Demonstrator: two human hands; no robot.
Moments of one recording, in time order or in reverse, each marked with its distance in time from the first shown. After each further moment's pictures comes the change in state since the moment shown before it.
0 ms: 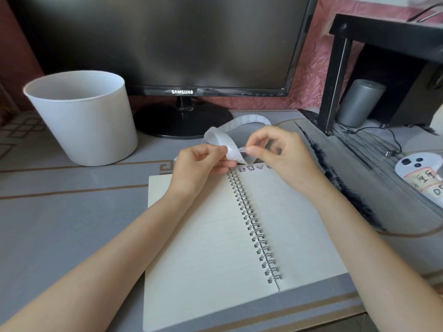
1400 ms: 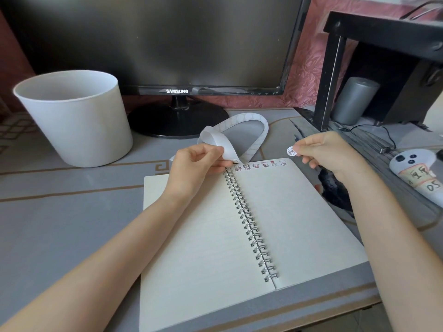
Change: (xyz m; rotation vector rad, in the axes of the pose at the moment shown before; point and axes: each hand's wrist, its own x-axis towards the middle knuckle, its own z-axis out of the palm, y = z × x) left_hand -0.001 -0.001 0.001 0.018 -0.002 -0.003; right_hand -0.001 0.046 -0.067 -0.065 0.135 0.666
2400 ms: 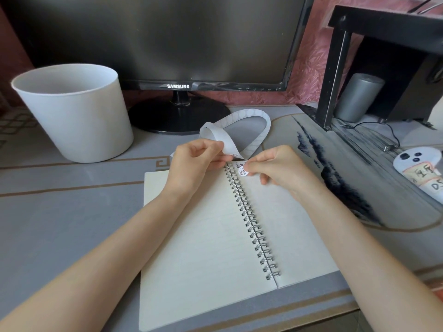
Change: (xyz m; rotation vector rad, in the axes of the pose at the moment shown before) left_hand 0.001 0.001 -0.001 -0.024 0.004 0.014; right_hand -0.042 -0.027 0.075 0.084 -0.170 -0.011
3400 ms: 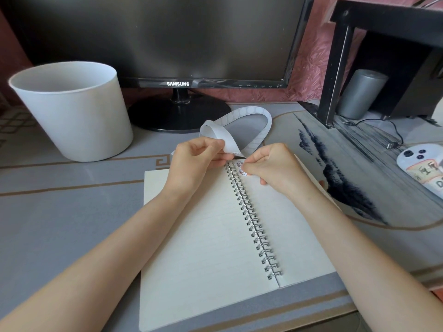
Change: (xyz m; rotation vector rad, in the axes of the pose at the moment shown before) left_hand -0.001 0.001 0.000 0.015 -0.001 -0.002; right_hand -0.003 -0.002 0.011 -0.182 0.097 -0.051
